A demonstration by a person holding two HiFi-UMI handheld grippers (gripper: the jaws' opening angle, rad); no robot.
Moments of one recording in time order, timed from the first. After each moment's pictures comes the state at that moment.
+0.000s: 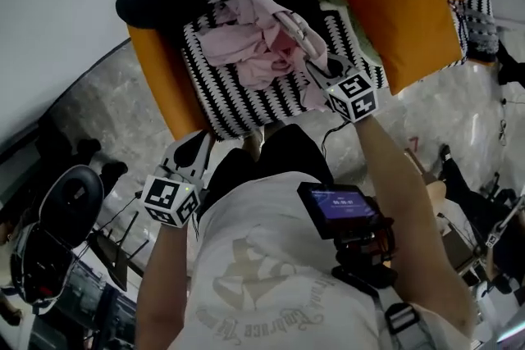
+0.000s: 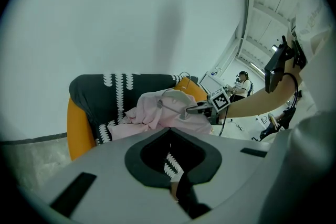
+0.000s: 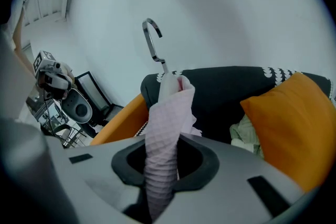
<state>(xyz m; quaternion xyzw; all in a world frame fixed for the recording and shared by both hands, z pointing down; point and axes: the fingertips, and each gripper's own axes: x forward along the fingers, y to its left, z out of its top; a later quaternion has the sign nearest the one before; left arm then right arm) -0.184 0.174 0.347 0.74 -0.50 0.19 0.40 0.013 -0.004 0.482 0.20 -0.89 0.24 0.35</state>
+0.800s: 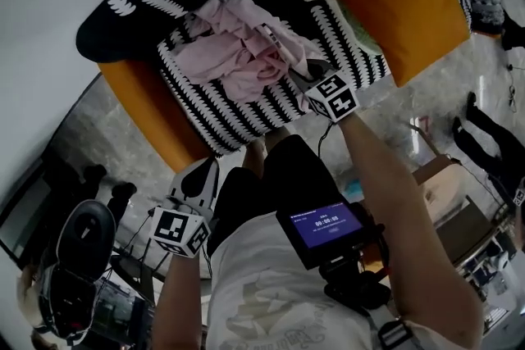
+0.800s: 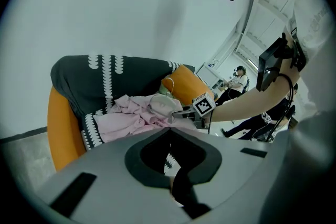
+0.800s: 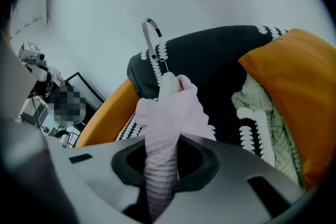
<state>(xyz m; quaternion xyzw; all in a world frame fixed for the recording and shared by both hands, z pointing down) -0.123 0.151 0.403 0.74 -0.45 0.22 0.44 0.045 -0.001 0.601 0.21 -0.85 0.30 0.38</state>
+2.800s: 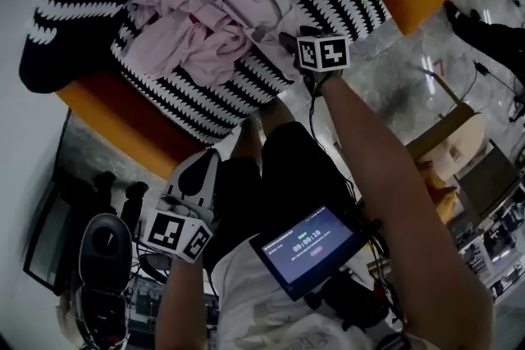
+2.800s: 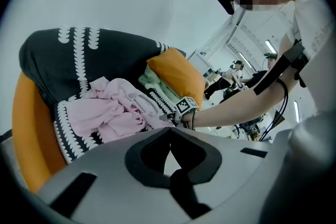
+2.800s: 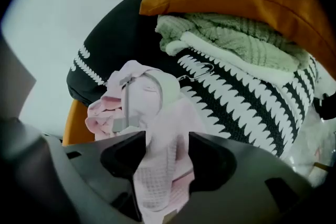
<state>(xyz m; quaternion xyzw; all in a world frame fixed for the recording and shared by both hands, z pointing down) -0.051 0.149 0.476 0.76 -0.37 0.25 0.48 0.142 0.029 0.756 0.41 -0.66 0.53 0.34</state>
